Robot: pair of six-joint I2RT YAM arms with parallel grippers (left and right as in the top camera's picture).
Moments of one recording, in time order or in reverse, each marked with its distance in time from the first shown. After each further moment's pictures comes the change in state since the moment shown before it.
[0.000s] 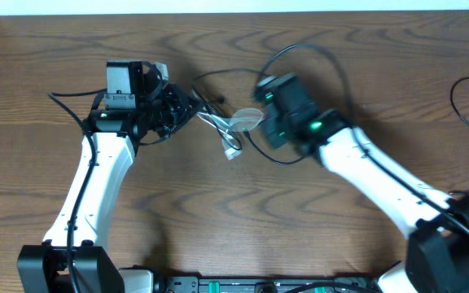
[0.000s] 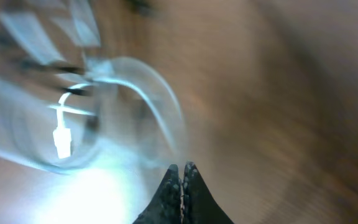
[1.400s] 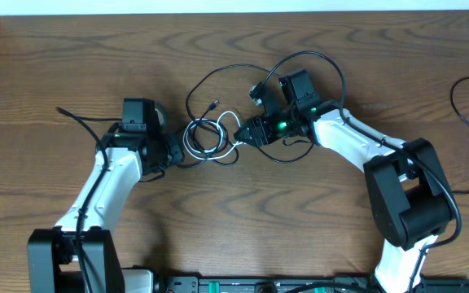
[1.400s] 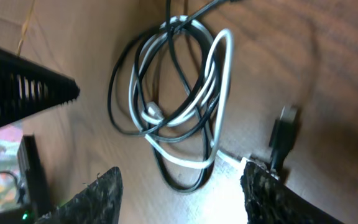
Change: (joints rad) left arm 0.003 0.015 -0.256 -0.064 -0.384 0.288; right arm -0.113 0.319 0.002 0.285 -0.819 0.143
